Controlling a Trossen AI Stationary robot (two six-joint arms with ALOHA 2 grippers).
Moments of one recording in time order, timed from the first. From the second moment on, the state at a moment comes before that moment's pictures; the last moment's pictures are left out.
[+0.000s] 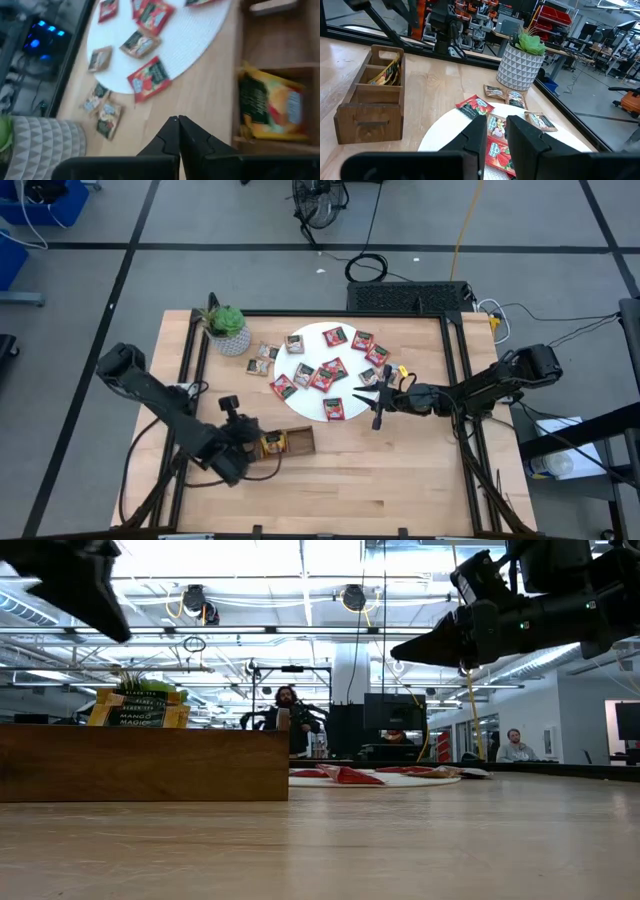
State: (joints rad) left arm -0.69 1.48 1.07 -1.14 -0.75 -0.84; right arm 0.14 1.43 0.31 1.01 0.39 -0.22
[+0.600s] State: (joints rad) left arm -0.43 0.65 0.30 -0.04 -0.44 -0.14; right arm 0.14 1.43 0.31 1.00 0.39 -0.20
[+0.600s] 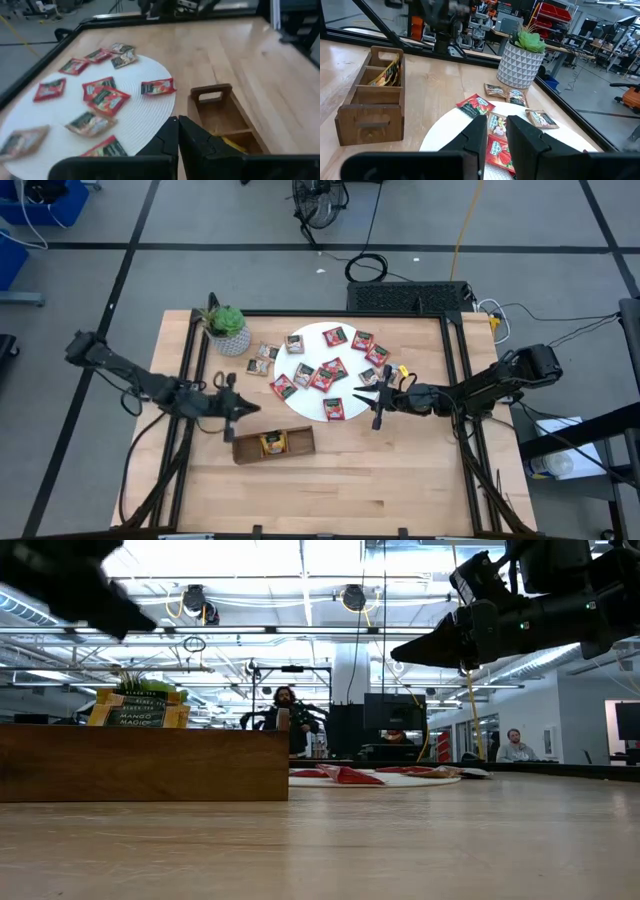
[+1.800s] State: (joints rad) left arm -0.08 0.05 0.09 -0.11 -0.23 -0.16; right arm 0.14 1.43 0.31 1.00 0.39 -0.31
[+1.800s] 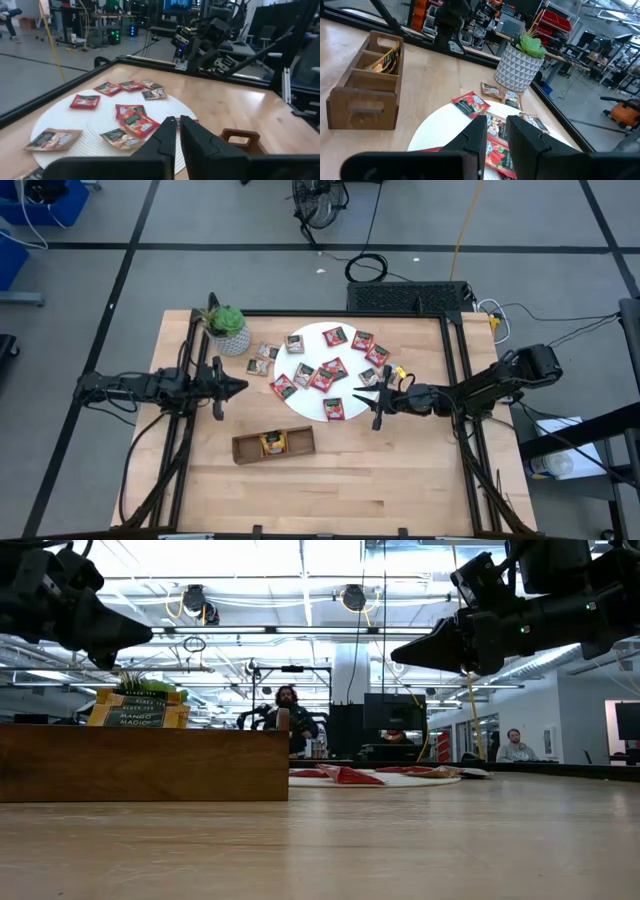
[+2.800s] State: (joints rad) left arm -0.08 0.05 0.09 -0.11 -0.23 -0.20; right arm -0.23 1.42 0.86 -0.58 0.29 0.56
